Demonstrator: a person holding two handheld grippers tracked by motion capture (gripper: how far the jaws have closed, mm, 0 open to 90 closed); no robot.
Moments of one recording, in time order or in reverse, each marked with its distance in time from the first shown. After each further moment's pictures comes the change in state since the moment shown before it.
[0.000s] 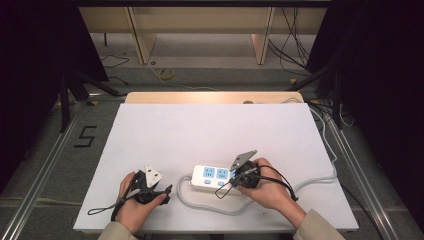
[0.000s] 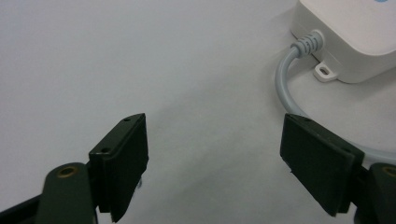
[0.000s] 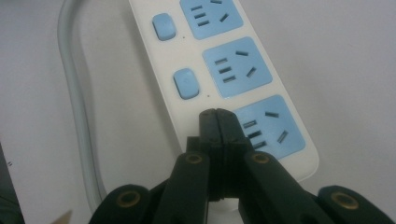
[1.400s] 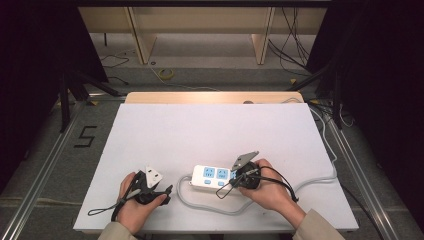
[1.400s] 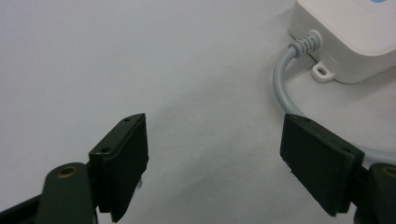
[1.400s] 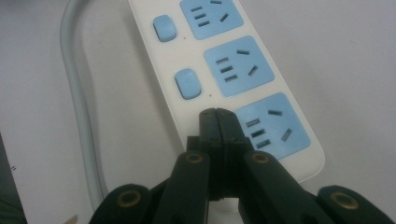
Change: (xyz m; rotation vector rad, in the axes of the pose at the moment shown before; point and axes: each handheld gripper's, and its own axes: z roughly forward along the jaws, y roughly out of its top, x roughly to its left) left arm -0.002 0.000 0.000 -0.004 0.000 0.000; right arm 0.000 -0.004 0.001 -0.023 0.010 0.026
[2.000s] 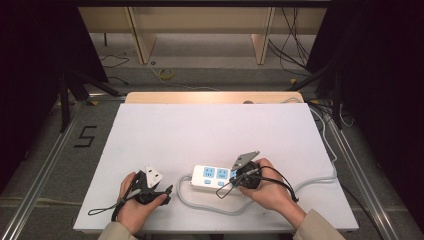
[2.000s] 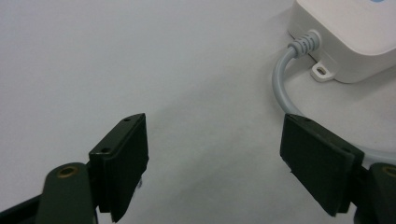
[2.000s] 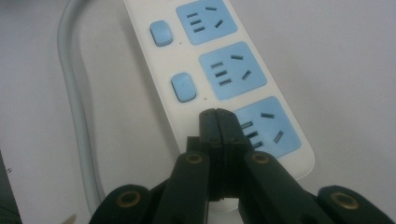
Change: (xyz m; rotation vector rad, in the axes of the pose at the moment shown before) left arm 0.000 0.000 0.000 0.000 -0.002 0.003; right arm 0.001 0.001 -0.003 -0.014 -0.025 0.002
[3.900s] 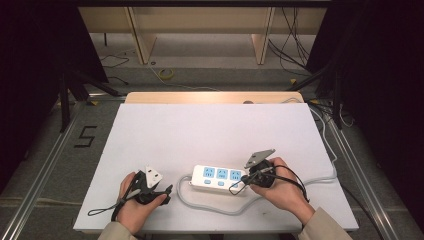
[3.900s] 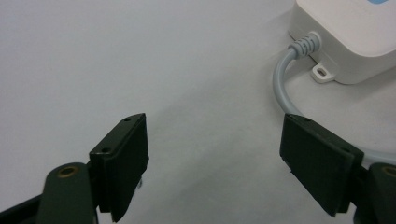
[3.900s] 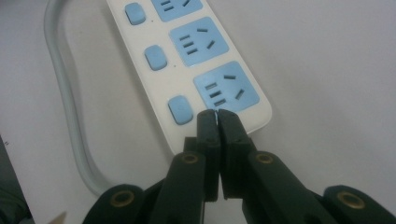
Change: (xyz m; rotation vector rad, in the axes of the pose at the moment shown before) left arm 0.000 0.000 -0.001 0.003 0.003 -0.002; right arm -0.016 -0.019 -0.023 -0.005 -0.019 0.041
